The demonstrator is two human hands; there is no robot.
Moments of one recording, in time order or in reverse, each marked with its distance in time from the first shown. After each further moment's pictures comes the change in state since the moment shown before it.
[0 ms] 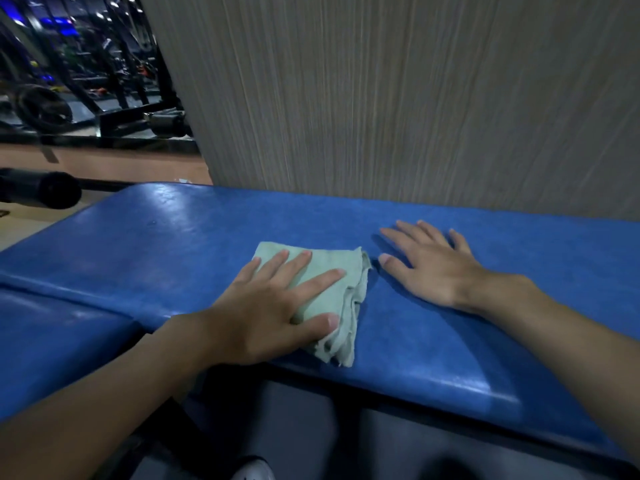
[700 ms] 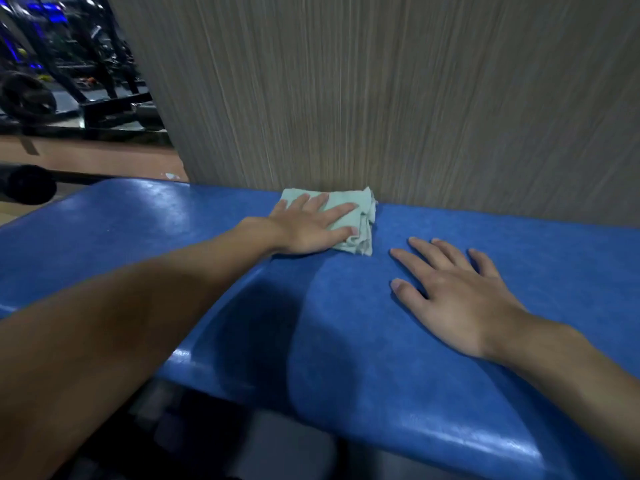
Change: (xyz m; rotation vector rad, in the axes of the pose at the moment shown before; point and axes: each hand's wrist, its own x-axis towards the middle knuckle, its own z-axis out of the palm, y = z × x) left_hand 0.189 -0.022 -0.015 0.016 -0.059 -0.114; right_hand -0.010 0.026 0.013 -0.027 0.022 0.026
